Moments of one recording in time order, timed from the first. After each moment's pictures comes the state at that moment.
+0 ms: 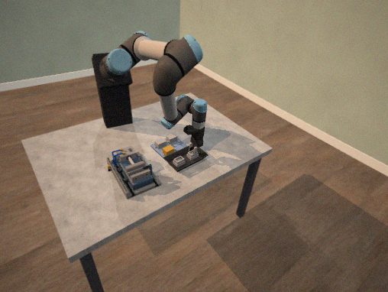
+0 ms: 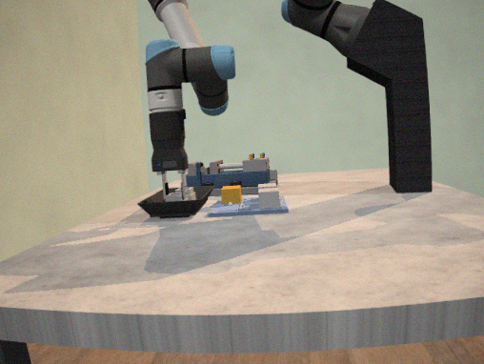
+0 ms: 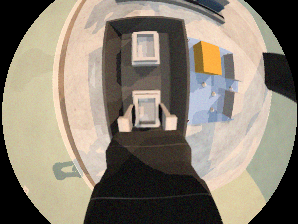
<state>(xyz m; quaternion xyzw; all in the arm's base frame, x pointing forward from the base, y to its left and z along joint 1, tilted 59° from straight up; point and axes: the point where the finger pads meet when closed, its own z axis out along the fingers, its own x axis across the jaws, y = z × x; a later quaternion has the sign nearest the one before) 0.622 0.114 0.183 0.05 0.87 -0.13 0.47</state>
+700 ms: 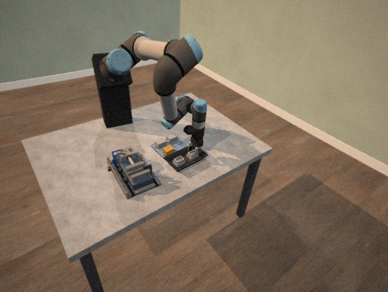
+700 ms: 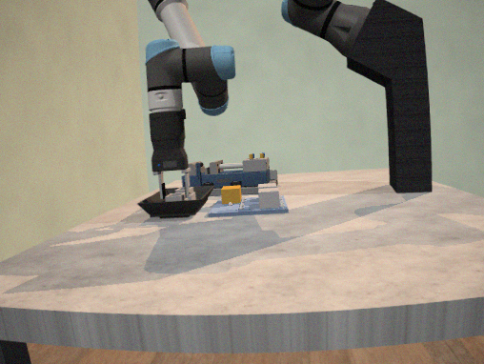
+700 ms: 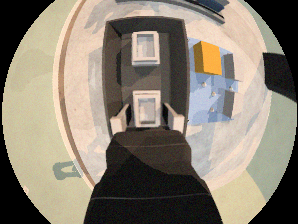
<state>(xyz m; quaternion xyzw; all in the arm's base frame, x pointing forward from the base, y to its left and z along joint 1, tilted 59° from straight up) 0.622 0.114 0.183 0.05 0.87 -0.13 0.47</state>
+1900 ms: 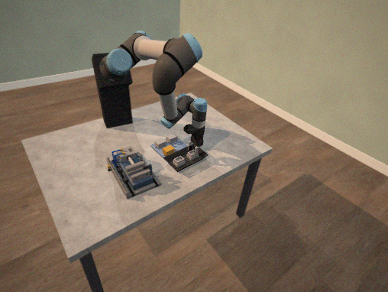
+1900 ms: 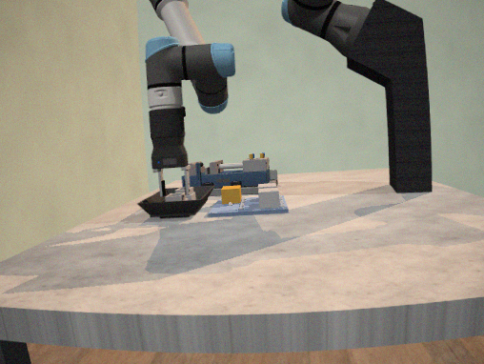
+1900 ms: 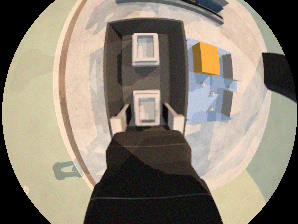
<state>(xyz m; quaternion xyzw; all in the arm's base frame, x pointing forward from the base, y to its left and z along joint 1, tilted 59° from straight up) 0.618 0.115 0.186 0.05 0.87 -0.13 0.47</state>
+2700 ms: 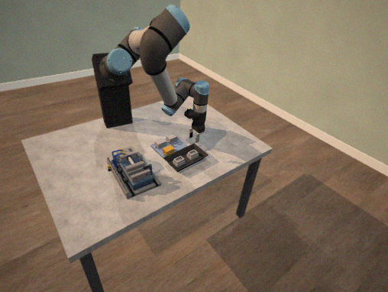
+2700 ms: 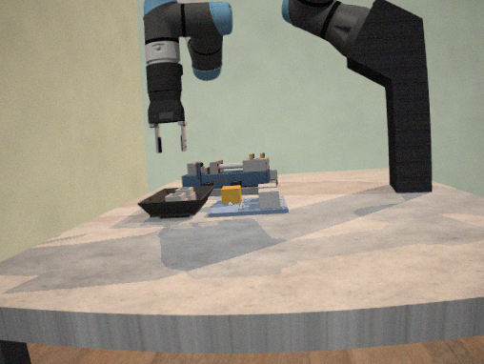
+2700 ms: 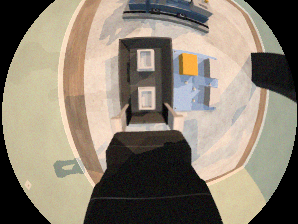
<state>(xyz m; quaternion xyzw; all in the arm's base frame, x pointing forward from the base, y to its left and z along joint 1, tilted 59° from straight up) 0.539 0.143 0.237 0.05 0.87 -0.13 0.47</state>
